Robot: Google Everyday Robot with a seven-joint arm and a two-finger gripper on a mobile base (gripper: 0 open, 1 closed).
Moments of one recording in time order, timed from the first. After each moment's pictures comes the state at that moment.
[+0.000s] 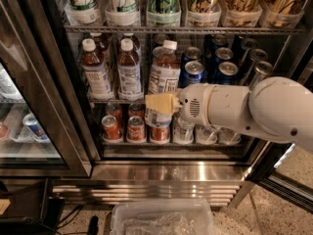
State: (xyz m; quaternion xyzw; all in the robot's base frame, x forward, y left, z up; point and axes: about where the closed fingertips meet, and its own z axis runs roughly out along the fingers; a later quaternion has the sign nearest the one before) arm 0.518 -0.008 0.888 -0.22 0.78 0.36 0.45
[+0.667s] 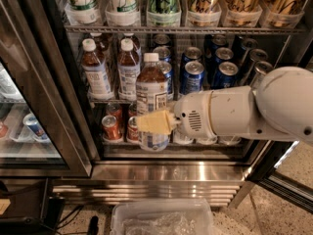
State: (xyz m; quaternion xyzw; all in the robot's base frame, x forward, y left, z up) arm 0.451 0.014 0.893 -0.30 0.79 0.38 0.38
